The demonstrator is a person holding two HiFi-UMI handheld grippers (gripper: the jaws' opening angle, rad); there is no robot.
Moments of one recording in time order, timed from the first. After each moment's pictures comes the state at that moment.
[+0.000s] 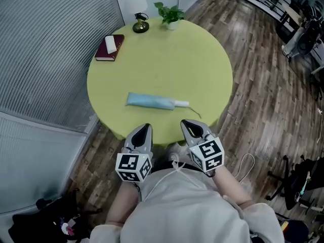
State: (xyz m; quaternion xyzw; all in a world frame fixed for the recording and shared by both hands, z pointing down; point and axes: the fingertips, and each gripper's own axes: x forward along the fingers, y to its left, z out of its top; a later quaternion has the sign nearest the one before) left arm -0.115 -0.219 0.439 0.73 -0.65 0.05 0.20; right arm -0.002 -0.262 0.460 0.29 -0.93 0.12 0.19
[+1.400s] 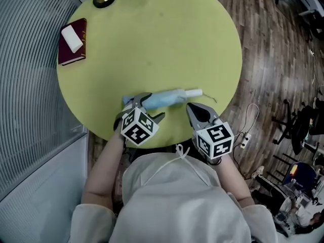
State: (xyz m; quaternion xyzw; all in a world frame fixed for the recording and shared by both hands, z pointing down) left arm -0.168 -0.377 0.637 0.86 -0.21 0.44 0.15; right arm -0.077 -0.381 0.571 0.42 -0.82 0.28 0.26
